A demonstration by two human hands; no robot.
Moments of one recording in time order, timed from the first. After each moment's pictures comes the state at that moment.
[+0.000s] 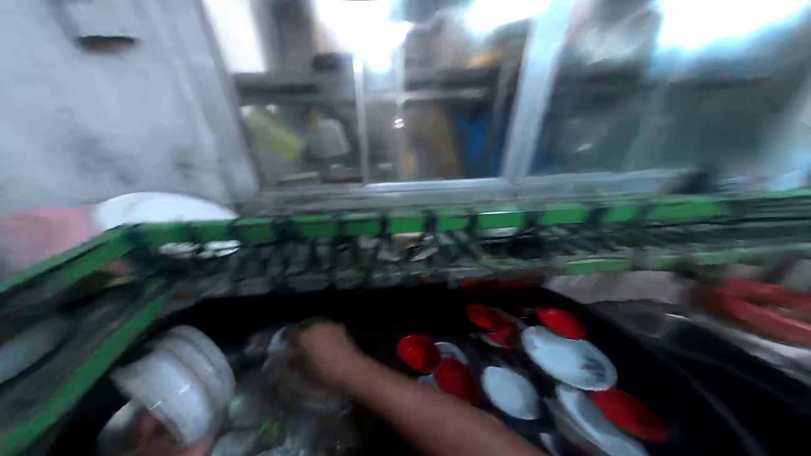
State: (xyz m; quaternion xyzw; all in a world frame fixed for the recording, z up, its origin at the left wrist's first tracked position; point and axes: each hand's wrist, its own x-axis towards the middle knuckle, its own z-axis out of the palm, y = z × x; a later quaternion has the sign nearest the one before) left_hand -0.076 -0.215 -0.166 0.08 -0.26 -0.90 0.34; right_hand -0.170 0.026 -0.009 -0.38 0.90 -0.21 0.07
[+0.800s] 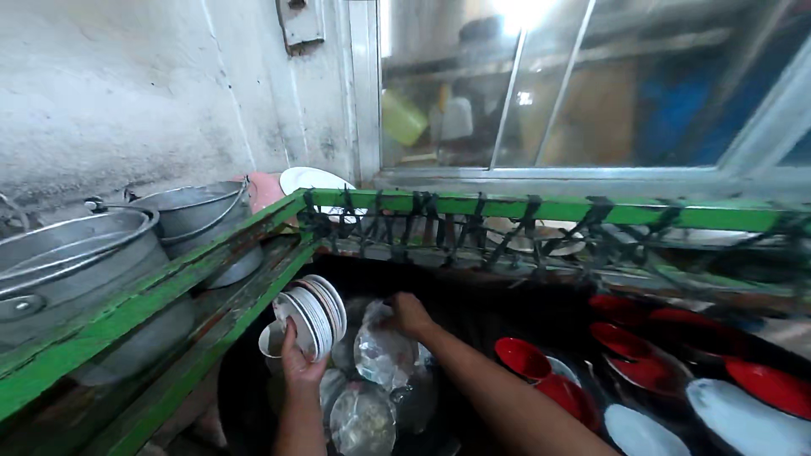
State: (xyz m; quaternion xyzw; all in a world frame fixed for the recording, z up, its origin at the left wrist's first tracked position) left_hand -0.088 -0.203 -0.135 0.09 -0.20 -0.91 0.34; right_hand -0.225 -0.028 -0.068 -0.33 0.90 -0.26 0.15
